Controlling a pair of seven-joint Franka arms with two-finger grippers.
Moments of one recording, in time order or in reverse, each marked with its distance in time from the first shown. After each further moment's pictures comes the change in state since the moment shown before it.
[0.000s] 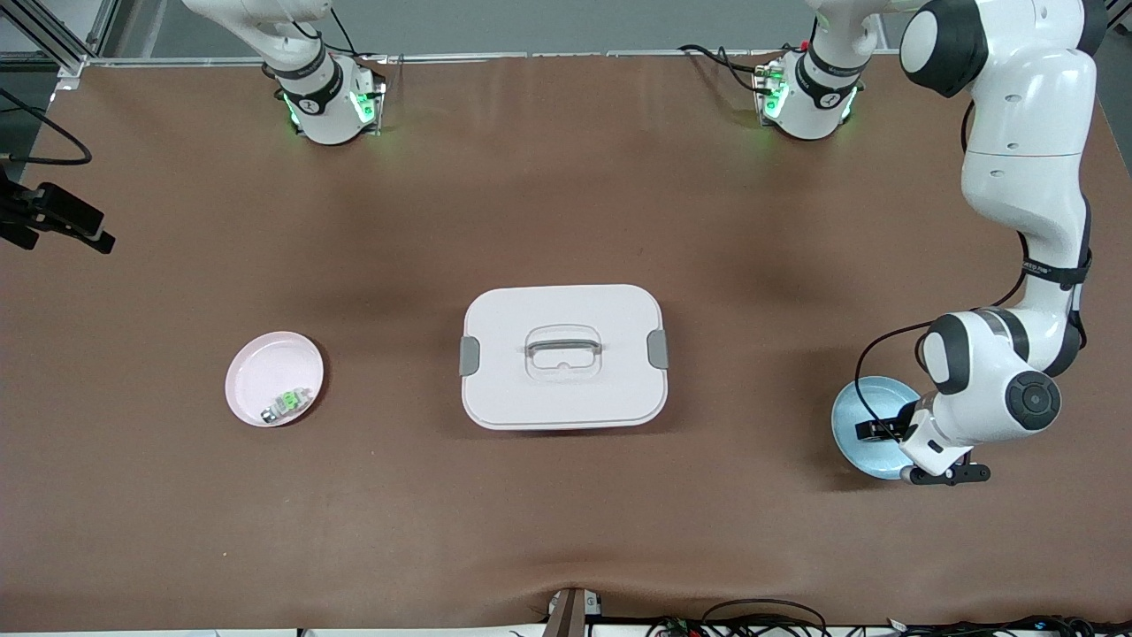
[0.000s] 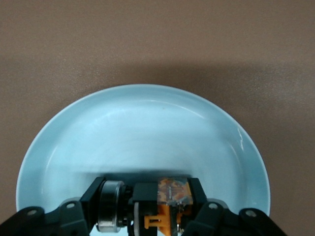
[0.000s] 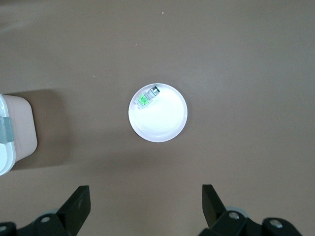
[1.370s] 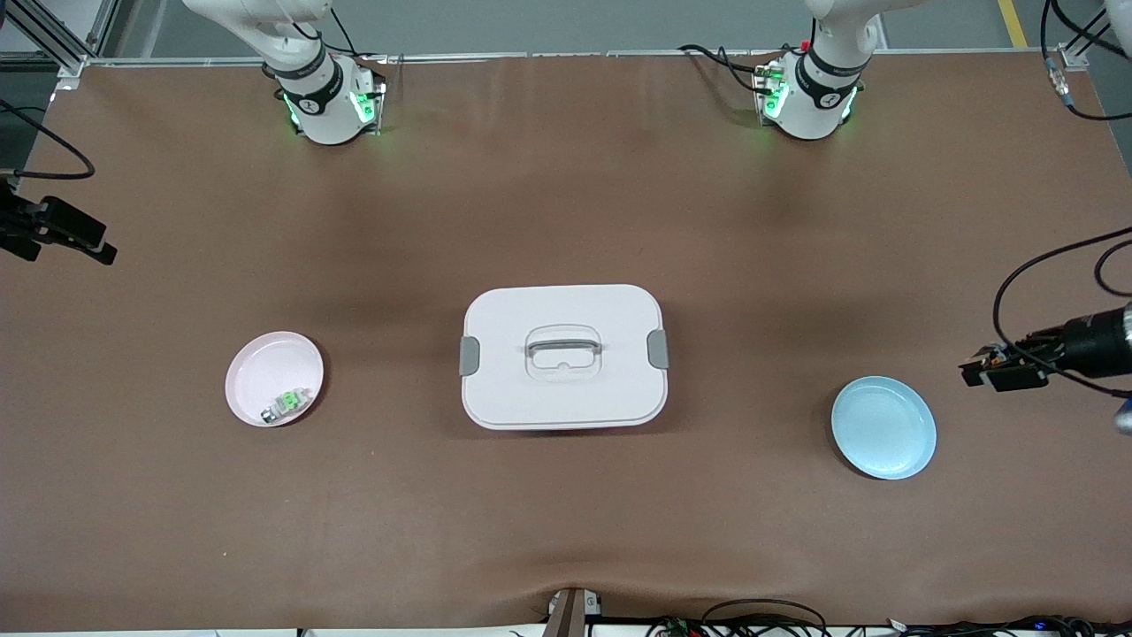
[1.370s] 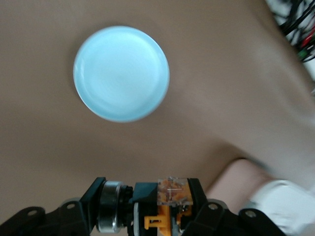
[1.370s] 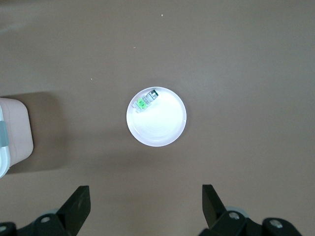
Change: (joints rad) left arm 0.164 -0.448 -0.004 0.030 -0.447 -0.584 -0.416; right arm -0.003 0.029 -0.002 0.002 -0.003 0.027 -0.013
